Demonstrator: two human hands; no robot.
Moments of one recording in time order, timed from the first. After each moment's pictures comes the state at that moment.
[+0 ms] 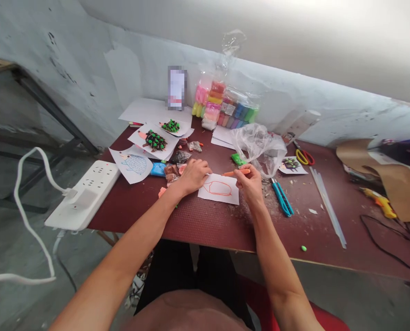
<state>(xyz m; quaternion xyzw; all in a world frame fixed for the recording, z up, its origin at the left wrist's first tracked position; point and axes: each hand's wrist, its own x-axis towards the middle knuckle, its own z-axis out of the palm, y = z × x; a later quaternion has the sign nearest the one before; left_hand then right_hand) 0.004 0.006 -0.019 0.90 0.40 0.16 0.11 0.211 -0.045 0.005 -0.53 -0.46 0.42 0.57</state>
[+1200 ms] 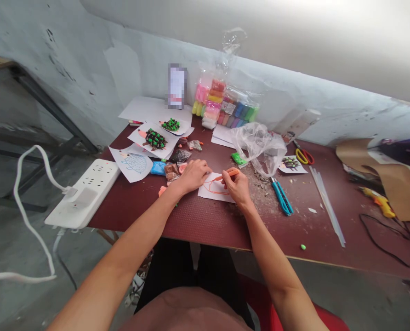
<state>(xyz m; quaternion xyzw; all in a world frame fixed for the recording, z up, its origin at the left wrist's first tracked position) 0.004 0.009 -0.024 0.89 0.41 0.15 0.14 0.193 -0.046 -0.015 -0.59 -0.59 0.33 0.44</state>
